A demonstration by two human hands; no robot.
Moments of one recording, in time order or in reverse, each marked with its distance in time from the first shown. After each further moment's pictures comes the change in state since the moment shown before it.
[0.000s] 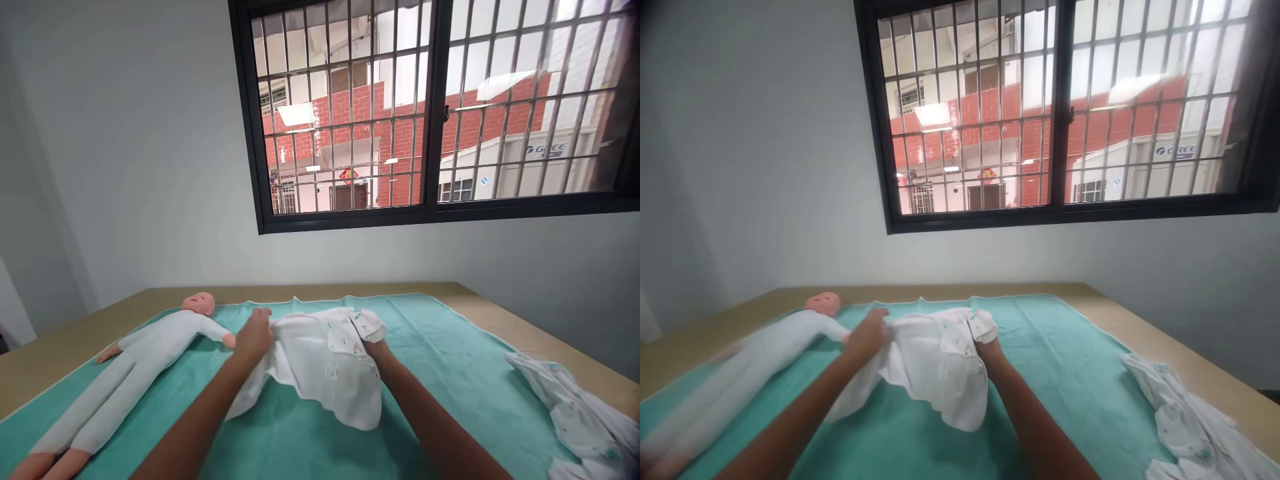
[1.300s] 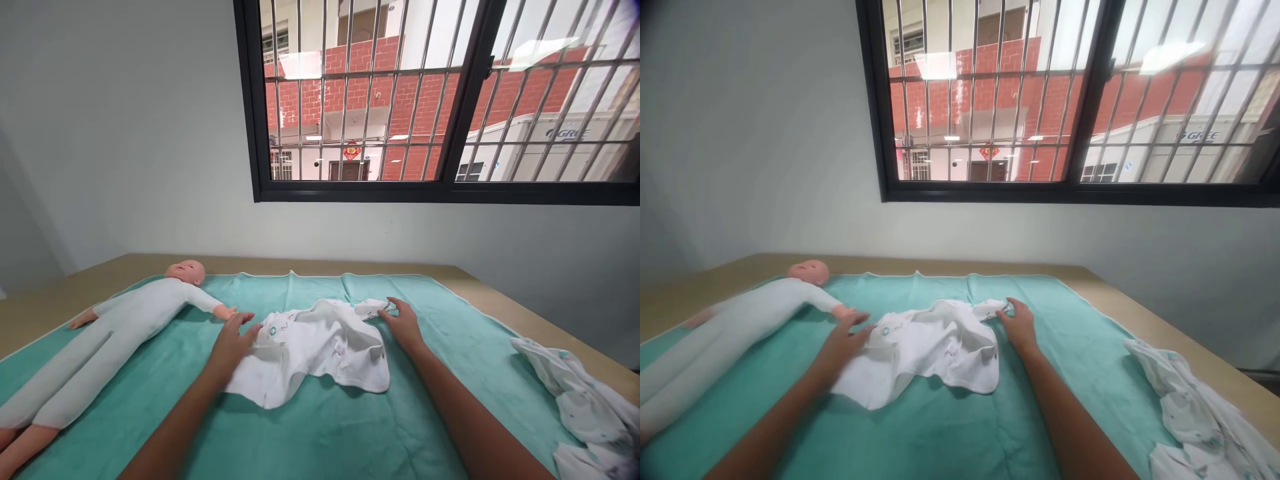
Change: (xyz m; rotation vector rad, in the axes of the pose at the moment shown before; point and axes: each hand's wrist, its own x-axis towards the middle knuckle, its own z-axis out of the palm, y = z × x) left_hand -0.035 -0.072 0.066 -0.582 0.003 -0.222; right_hand 0.025 0.061 -0.081 -0.599 0.291 0.043
